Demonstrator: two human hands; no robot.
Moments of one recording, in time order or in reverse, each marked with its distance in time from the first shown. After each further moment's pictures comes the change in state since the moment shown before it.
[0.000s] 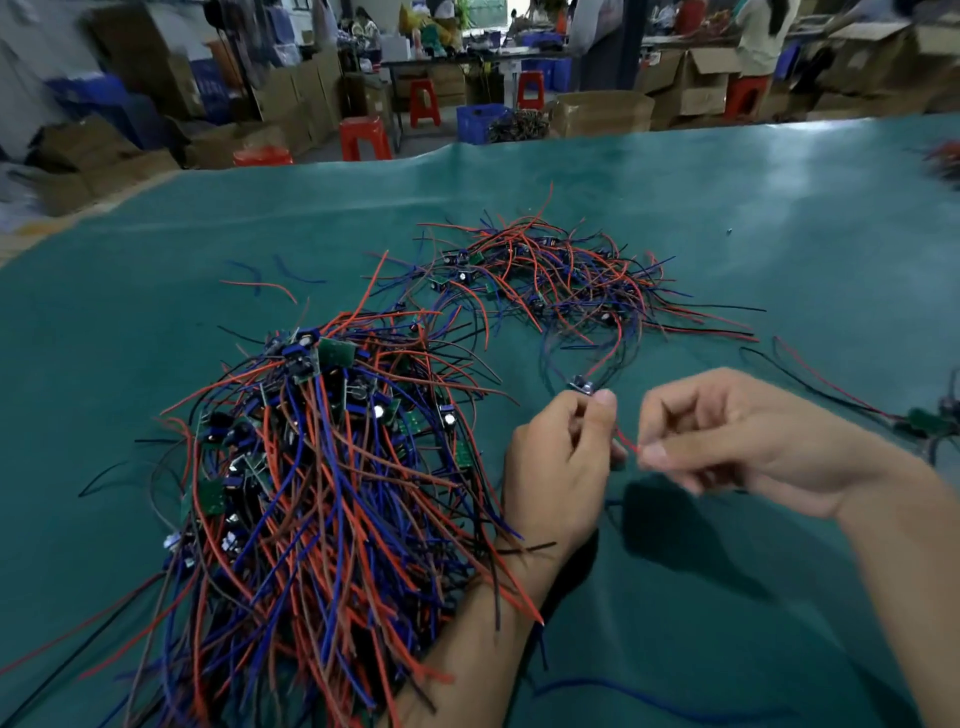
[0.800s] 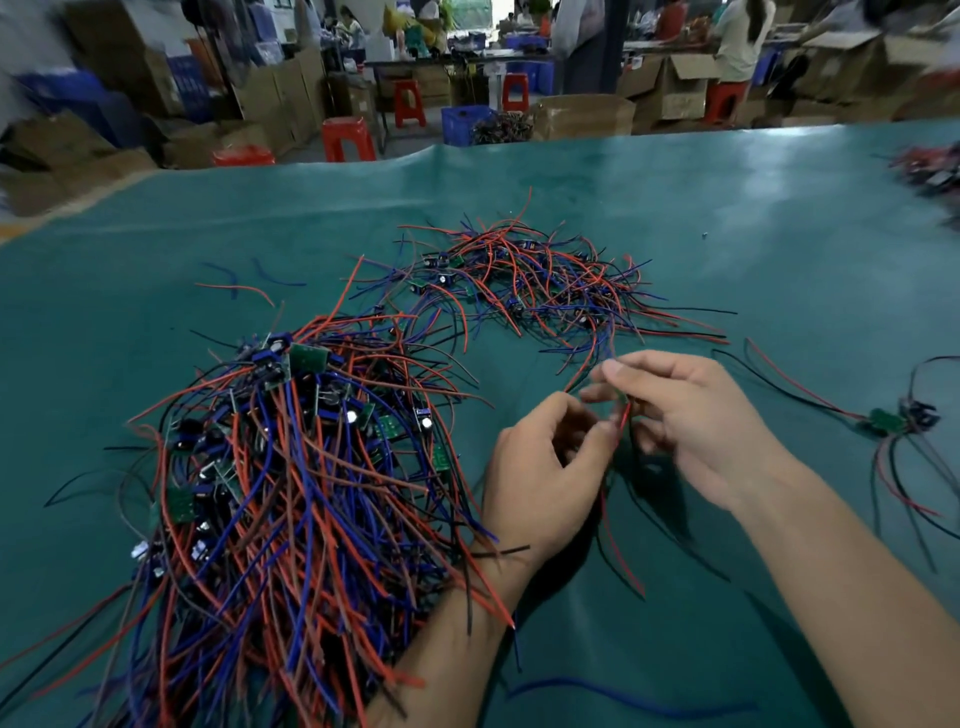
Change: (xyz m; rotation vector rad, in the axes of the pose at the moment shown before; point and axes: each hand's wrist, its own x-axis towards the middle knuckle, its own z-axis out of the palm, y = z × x) left_hand 0.000 -0.005 0.003 -0.019 -0.092 0.071; right_hand 0.033 0.020 0.012 0.255 0.592 -0.067
